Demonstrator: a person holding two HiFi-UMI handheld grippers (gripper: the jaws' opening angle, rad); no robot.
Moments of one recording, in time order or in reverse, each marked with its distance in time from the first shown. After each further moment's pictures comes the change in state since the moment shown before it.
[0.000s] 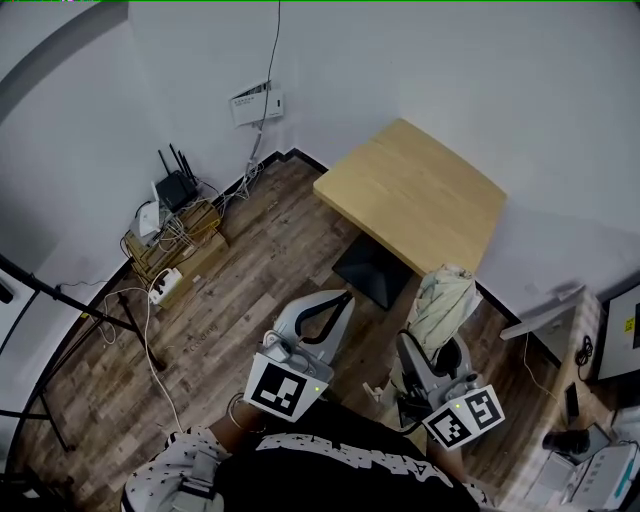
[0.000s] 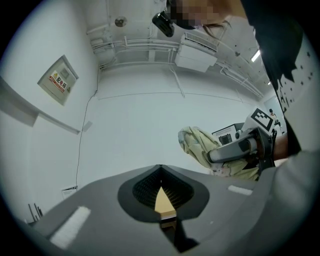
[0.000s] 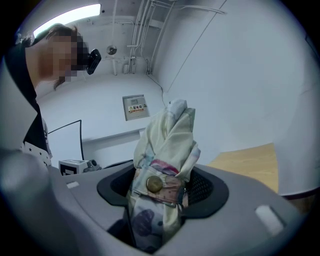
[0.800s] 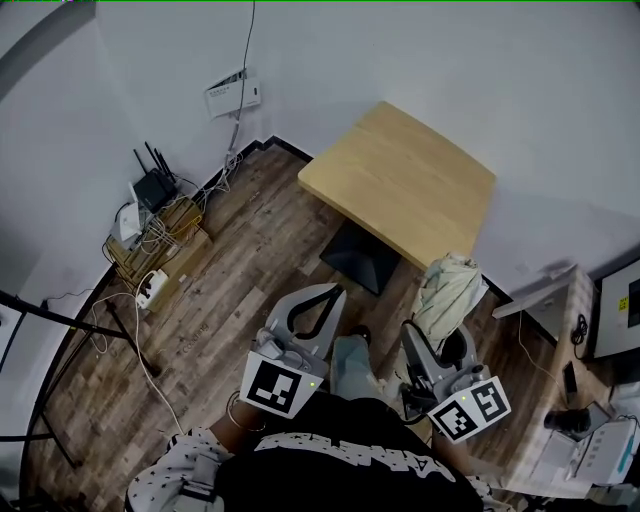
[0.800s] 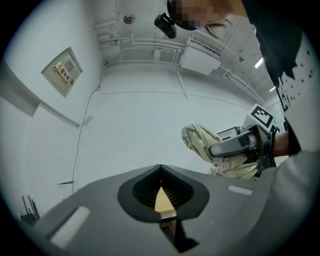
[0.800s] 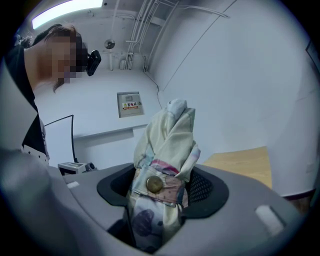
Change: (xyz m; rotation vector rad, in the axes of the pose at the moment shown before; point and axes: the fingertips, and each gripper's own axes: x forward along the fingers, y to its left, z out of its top) left arm 0.009 0.014 -0.020 -0.048 0.010 -0.021; right arm 0.007 -0.014 0.002 -0.024 0.006 -0.079
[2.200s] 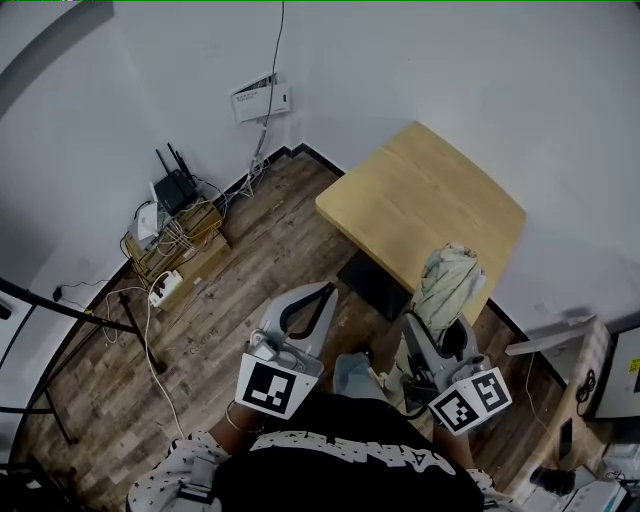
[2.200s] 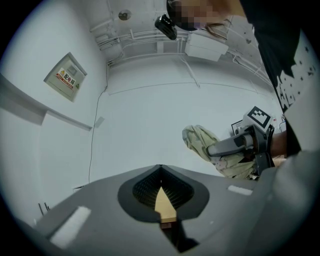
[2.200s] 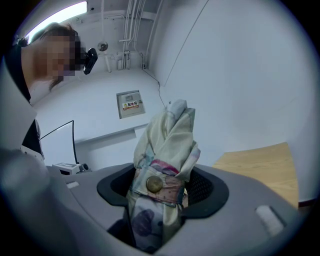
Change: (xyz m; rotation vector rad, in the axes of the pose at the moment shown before) left arm 0.066 0.079 -0.005 0.044 0.060 0.169; right arm 0.114 -0.061 0.026 0.040 0.034 0.119
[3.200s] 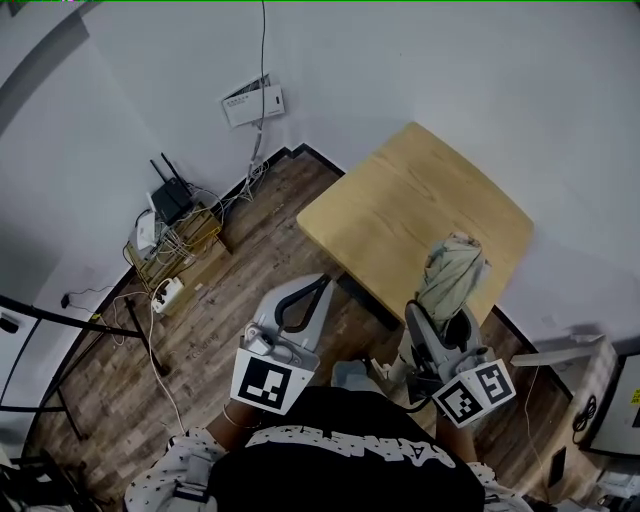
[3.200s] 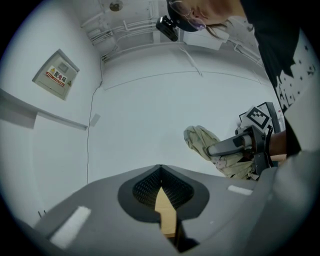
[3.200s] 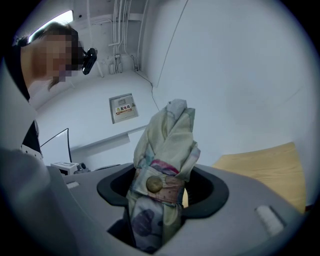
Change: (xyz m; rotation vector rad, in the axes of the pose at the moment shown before) left arm 0.116 -0.008 0.003 0.061 0.059 0.036; right arm 0.036 -0.118 0.038 0.060 -0.016 0.033
